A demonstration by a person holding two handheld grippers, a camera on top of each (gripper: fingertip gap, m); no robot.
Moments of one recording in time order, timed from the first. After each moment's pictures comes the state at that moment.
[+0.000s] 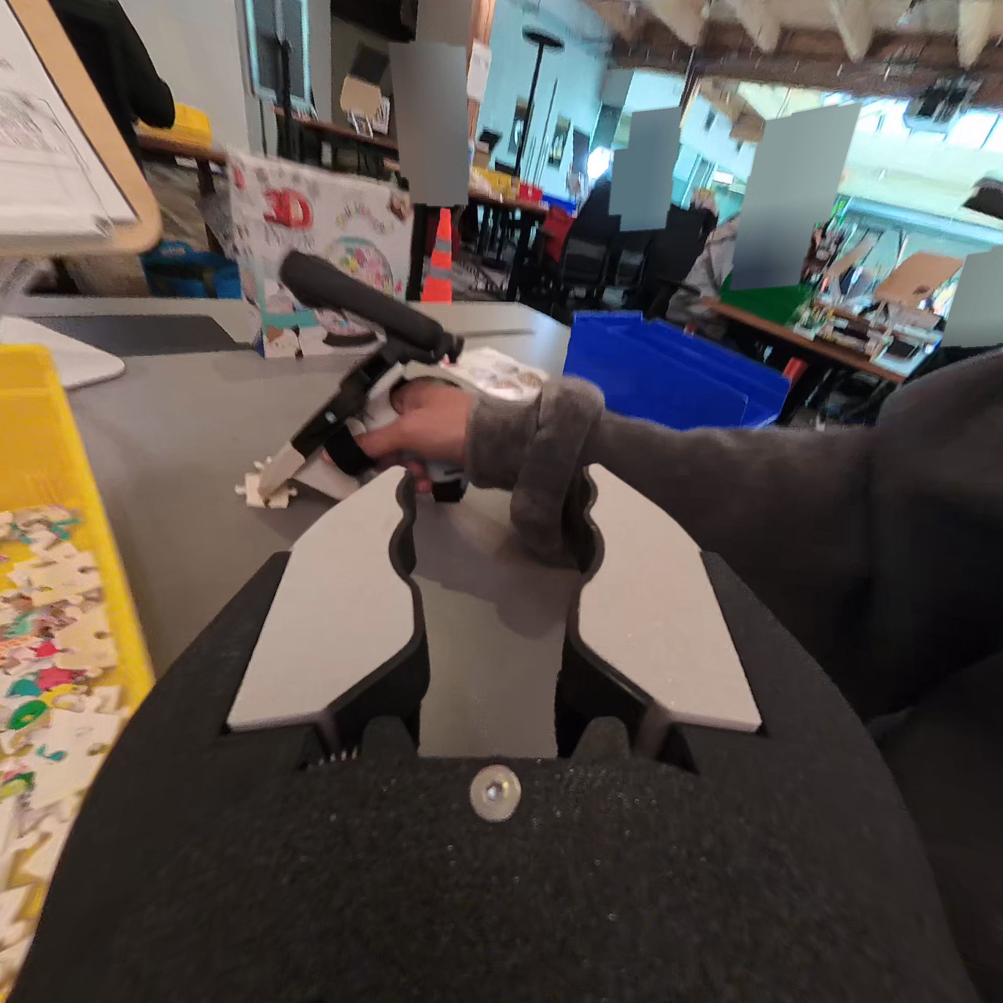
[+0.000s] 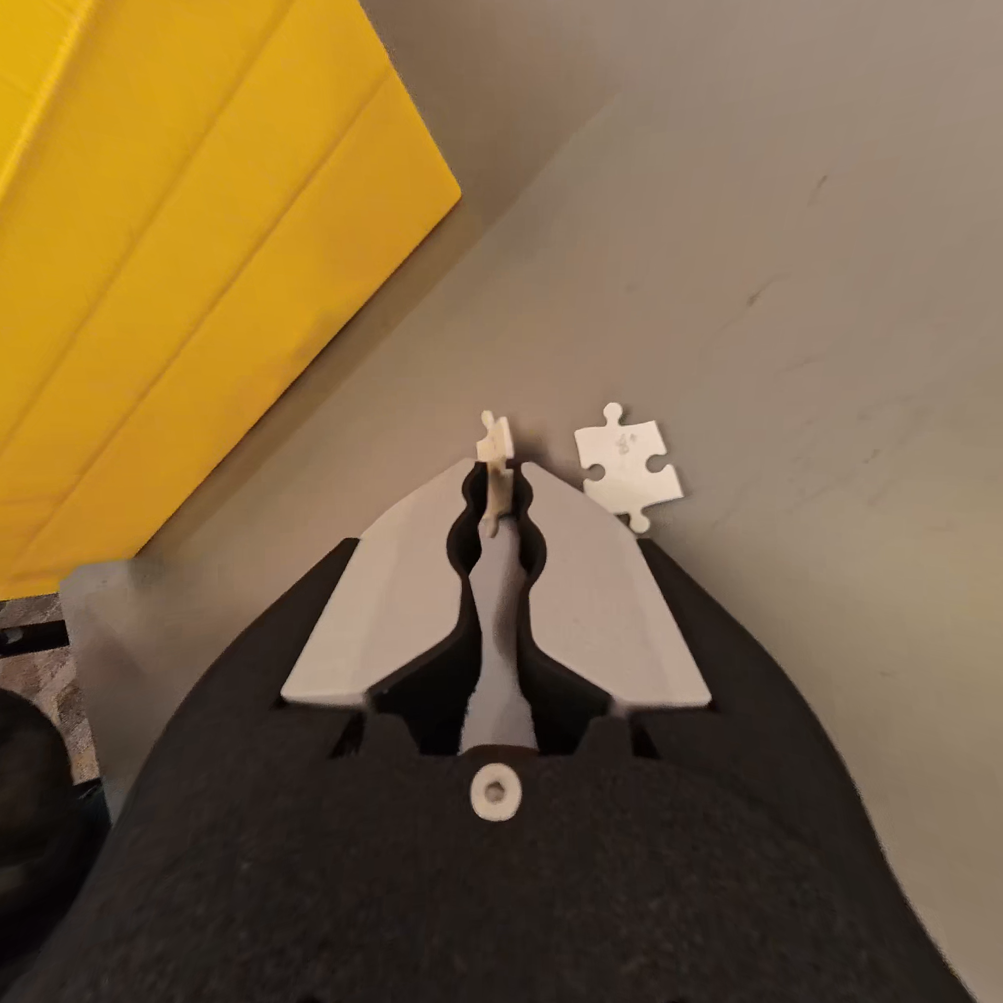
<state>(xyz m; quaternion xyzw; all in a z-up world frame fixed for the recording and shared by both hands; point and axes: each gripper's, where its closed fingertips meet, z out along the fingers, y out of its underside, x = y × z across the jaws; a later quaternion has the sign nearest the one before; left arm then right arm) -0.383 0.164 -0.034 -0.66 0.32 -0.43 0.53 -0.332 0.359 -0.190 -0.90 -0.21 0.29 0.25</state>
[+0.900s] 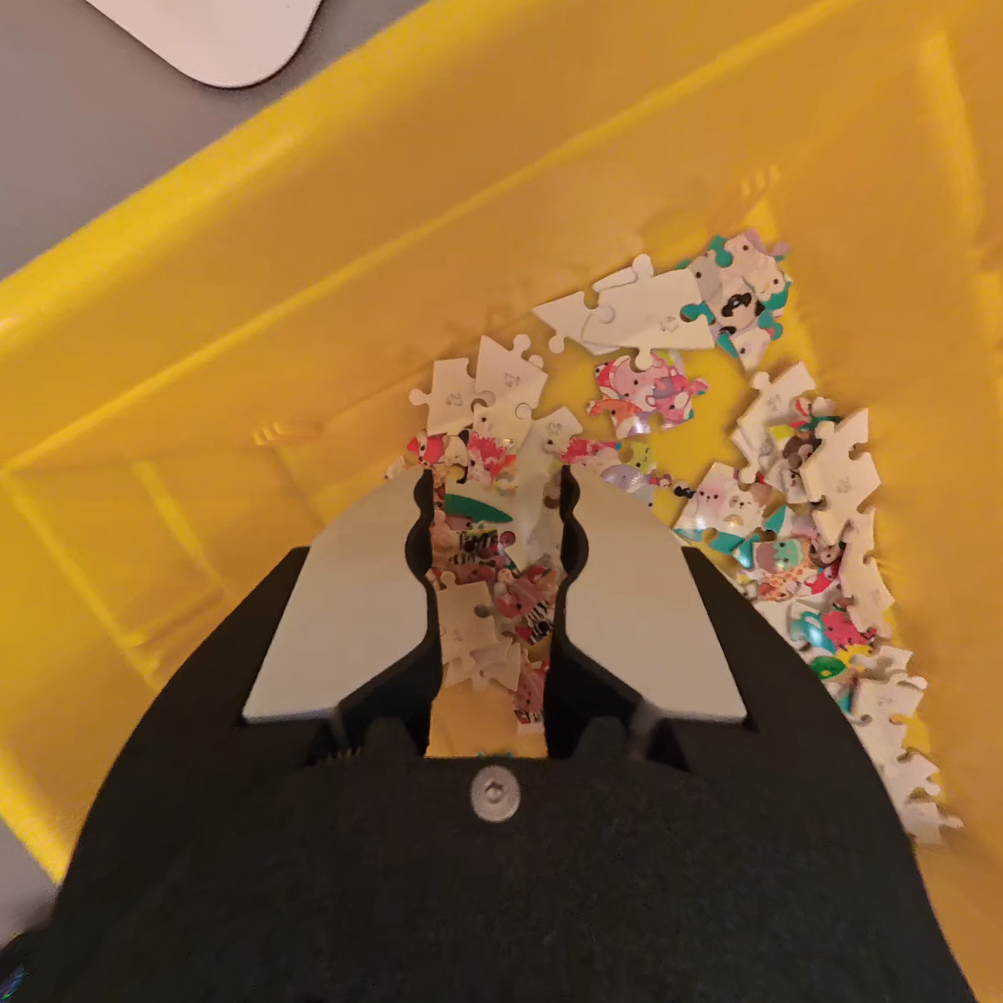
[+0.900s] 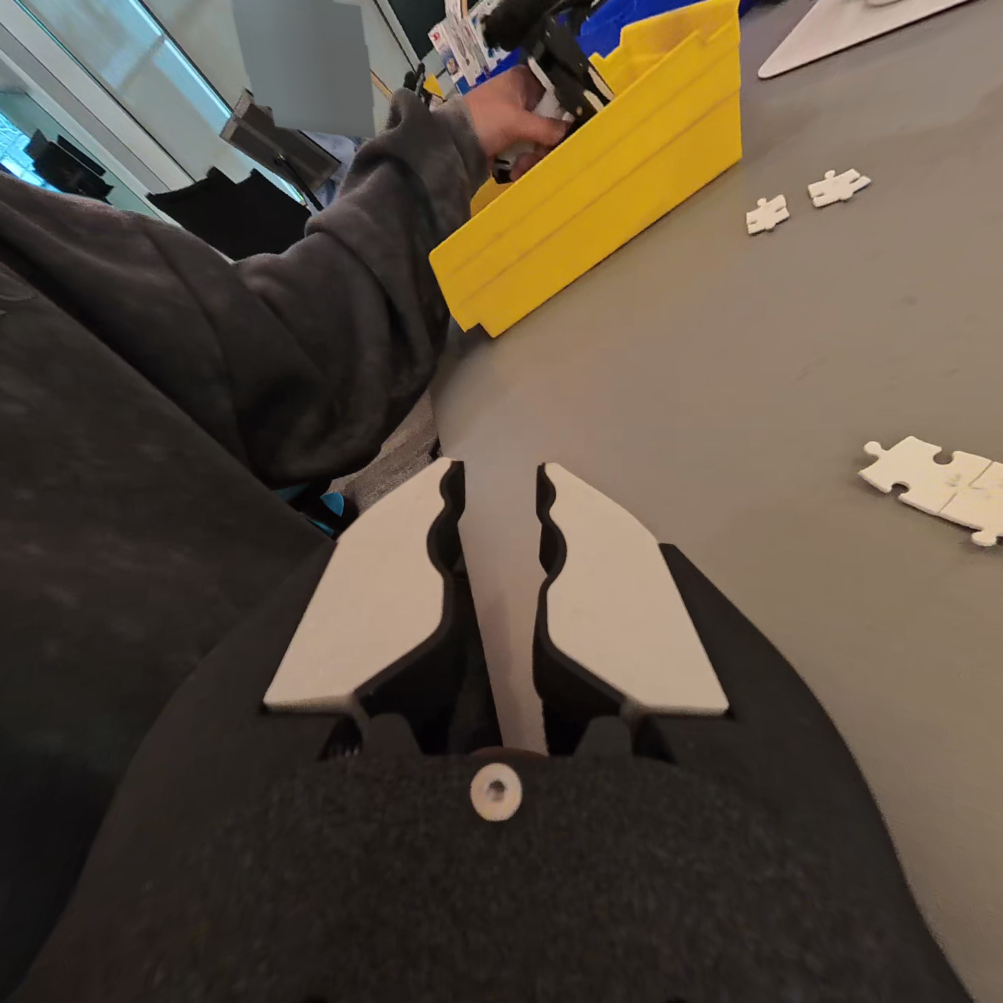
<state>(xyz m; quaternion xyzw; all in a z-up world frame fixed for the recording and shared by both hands) -0.522 0.440 -0.182 -0.90 0.40 -0.05 0.17 -0.217 0.082 -0.092 -0.76 -0.21 0.47 0.40</state>
